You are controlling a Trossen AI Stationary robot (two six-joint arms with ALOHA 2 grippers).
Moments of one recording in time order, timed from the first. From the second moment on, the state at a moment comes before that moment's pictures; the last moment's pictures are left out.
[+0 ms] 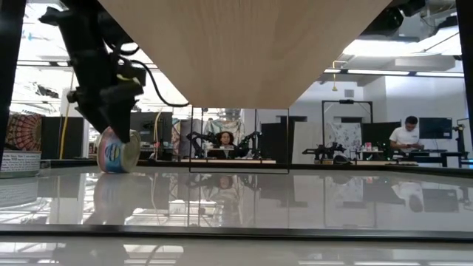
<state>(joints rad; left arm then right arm) 0.02 1.26 0.75 -0.78 -0.45 -0.82 0.56 1.12 0.75 -0.16 0.83 0.33</state>
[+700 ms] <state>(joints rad) 0.03 1.27 0.75 -0.86 -0.61 -0.83 0.57 1.12 0.75 -0.14 0.83 0.33</state>
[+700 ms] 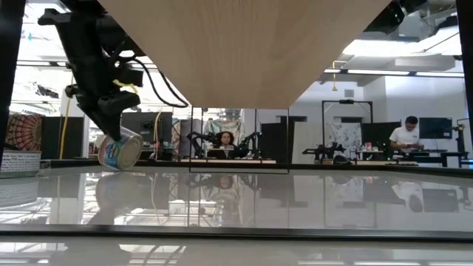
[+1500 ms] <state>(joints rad) 0.02 1.19 0.75 -0.85 -0.64 -1.11 0.59 1.12 0.75 -0.07 0.83 0.28</state>
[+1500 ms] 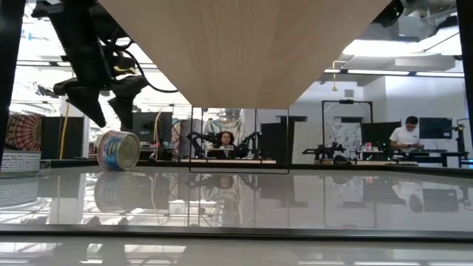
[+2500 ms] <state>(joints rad) 0.13 1.43 0.75 -0.75 -0.78 -1.11 0.67 1.12 0.75 -0.01 0.83 0.25</state>
